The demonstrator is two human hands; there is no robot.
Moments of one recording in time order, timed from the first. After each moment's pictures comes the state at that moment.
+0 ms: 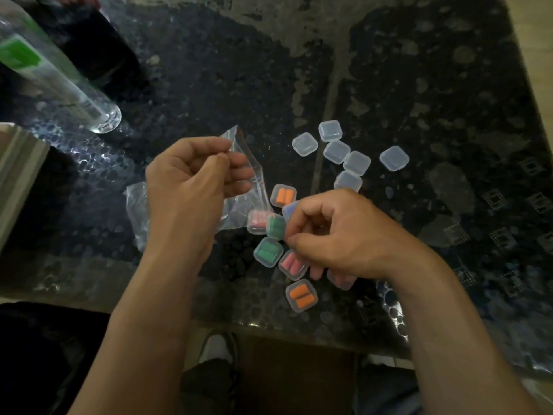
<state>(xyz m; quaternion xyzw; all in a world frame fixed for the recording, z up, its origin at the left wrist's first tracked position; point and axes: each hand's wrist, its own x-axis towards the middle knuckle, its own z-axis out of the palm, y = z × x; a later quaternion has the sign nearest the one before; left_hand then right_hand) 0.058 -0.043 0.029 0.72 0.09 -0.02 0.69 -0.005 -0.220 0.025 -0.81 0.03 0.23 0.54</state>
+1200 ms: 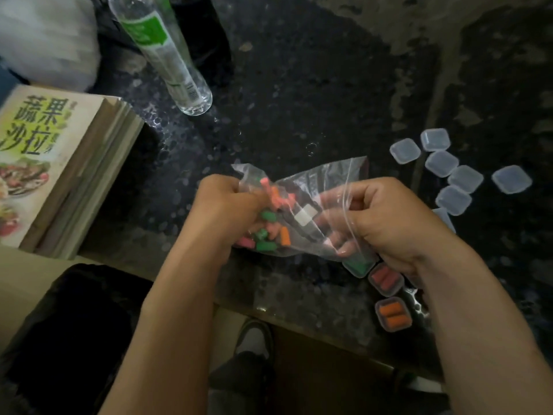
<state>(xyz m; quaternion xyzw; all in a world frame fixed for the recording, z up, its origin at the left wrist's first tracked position) 0.079 0.053 0.008 0.81 0.23 -0.20 0.51 0.045 -0.142 0.003 -0.66 0.16 0.24 0.69</state>
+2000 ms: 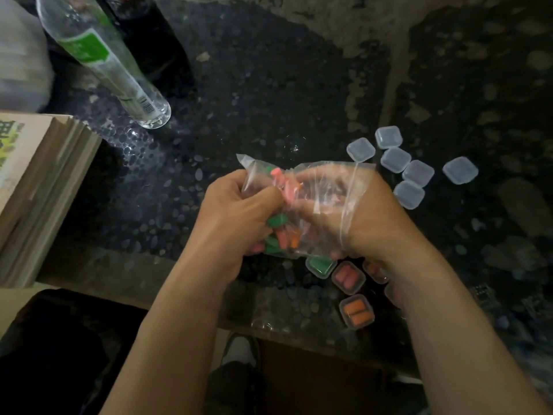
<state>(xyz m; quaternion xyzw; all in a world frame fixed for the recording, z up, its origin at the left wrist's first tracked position) 0.064 -0.003 0.018 0.76 0.13 -0.20 0.60 0.041 -0.163 0.011 -0.74 0.09 0.11 0.65</state>
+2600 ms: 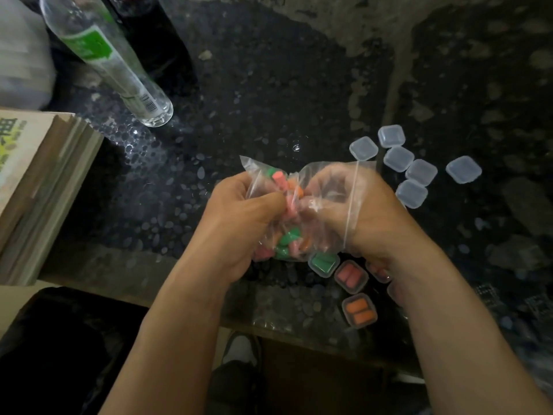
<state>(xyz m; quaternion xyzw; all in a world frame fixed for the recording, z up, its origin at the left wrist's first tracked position) 0.063 -0.001 0.019 0.69 0.08 -0.24 0.67 0.042 -0.166 0.000 -0.75 0.10 0.12 0.65</state>
